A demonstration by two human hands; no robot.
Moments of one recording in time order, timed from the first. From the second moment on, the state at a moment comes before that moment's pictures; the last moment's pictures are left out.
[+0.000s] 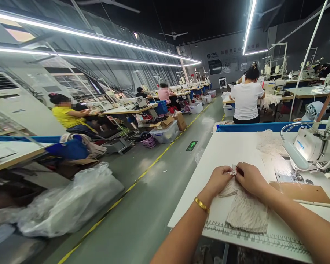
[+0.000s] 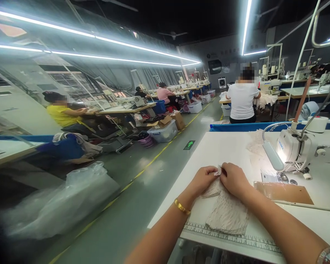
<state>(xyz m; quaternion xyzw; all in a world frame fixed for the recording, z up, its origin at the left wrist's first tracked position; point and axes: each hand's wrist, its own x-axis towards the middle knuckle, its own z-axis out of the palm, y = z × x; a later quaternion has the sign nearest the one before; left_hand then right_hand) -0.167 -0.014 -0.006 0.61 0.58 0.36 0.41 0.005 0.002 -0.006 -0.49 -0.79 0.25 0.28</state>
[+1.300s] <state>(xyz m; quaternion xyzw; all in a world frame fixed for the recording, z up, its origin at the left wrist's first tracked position) -0.123 -0.037 -0.014 0.87 0.37 0.24 0.23 0.104 -0.042 -0.005 -0.50 -0.81 0.27 0.18</state>
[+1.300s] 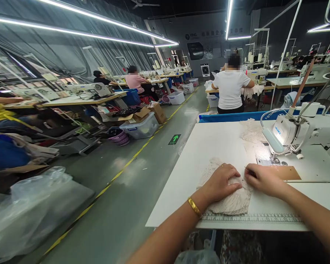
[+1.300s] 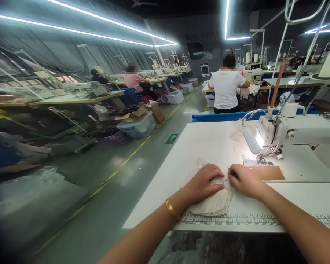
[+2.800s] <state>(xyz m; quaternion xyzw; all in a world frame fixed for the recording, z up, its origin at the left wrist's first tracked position) -0.156 -0.019 0.035 0.79 0.57 0.20 0.13 0.282 -0.095 -0.048 -0.56 -0.77 0.09 0.30</state>
